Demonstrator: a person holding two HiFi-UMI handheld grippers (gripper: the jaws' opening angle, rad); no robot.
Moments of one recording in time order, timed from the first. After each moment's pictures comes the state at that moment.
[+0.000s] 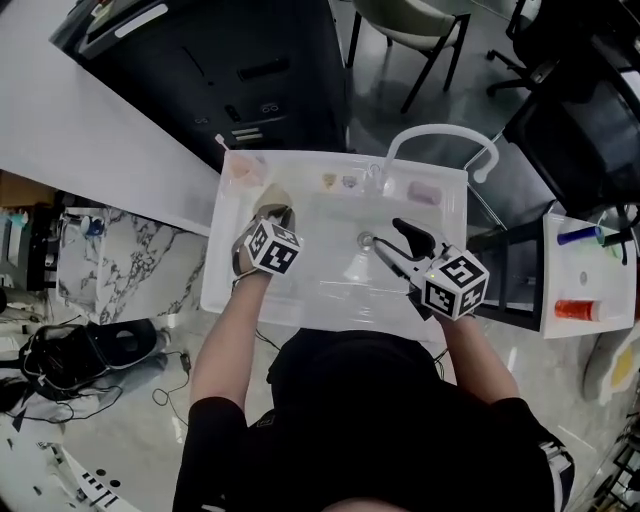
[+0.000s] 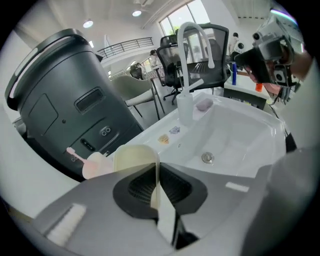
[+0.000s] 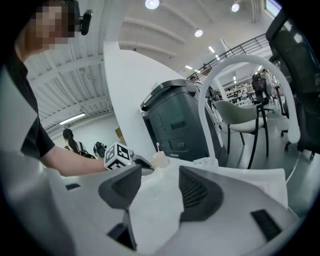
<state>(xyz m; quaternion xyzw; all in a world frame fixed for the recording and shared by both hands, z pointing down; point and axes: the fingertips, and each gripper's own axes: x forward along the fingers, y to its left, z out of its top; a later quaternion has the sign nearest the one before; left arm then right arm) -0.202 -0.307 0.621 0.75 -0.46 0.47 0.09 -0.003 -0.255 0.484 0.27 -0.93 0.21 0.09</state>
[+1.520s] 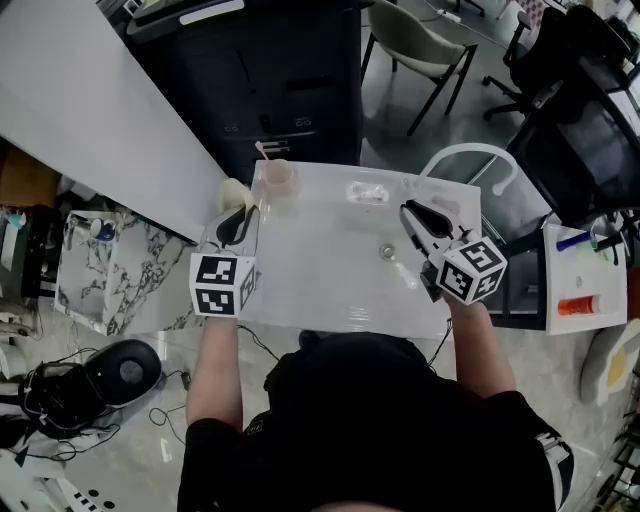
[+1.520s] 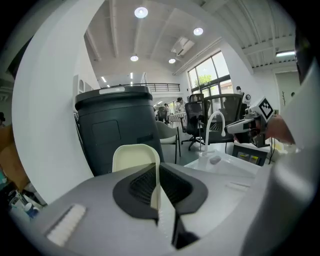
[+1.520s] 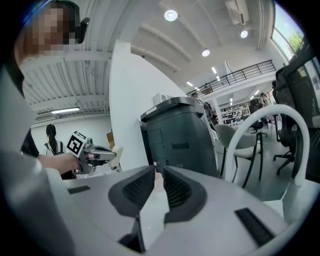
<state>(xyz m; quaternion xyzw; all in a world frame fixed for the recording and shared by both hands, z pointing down) -0.335 -0.255 0.417 0.79 -0.57 0.21 0.06 -0.072 -0.277 0.408 0.34 -0.93 0.12 0.06</state>
